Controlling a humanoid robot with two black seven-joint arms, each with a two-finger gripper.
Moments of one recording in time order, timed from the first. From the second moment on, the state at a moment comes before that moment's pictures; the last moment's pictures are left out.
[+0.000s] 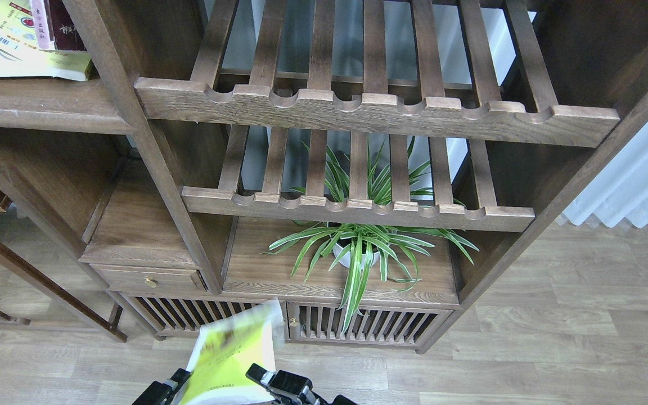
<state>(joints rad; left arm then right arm) 0.52 0.22 -1.10 -1.26 -0.33 -0.49 0.21 -0.05 -0.01 0.48 1.10 0.26 0.58 -0.08</state>
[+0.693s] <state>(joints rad) 0.44 0.18 -1.09 -1.24 -0.33 -0.49 0.17 -0.07 -0.01 0.47 1.11 0.25 0.58 -0.12</state>
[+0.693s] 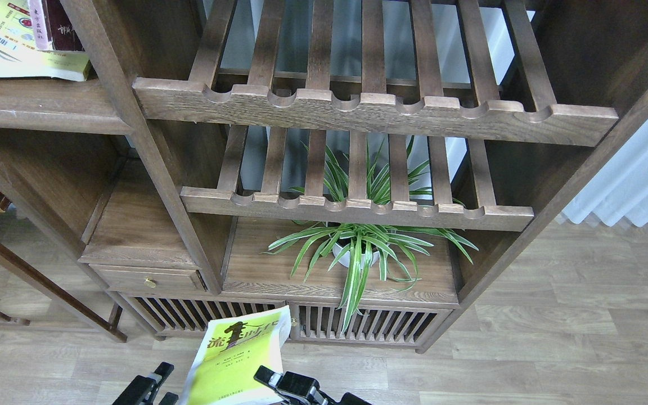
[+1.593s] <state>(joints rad) 0.35 0.10 -1.02 -1.17 -0.34 -0.49 0.18 -0.12 0.01 0.48 1.08 0.22 0.58 -0.14</state>
